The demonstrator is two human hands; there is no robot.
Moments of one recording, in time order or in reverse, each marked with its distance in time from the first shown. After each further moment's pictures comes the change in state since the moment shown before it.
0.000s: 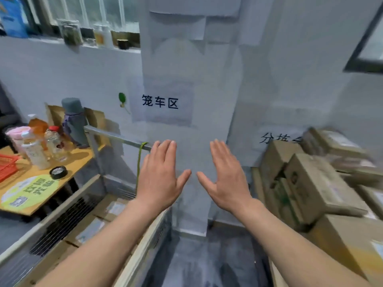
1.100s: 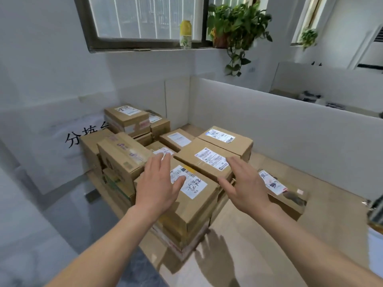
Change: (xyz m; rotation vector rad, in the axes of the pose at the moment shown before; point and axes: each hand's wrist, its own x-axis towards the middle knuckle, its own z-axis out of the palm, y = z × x) left_hand -0.058 0.382 0.102 -0.461 -0.422 0.708; right_hand -0.319 0.114 -0.307 -0.606 0.172 1.021
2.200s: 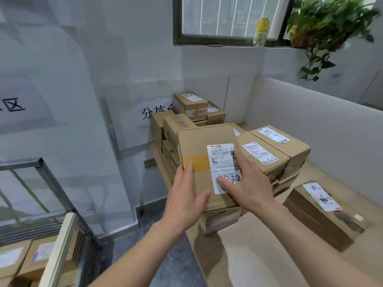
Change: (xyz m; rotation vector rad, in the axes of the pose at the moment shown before) left_hand -0.137 0.028 -0.024 -0.363 0.041 -0.376; right_hand -0.039 -0.071 0.001 0.191 -0.278 -0.067
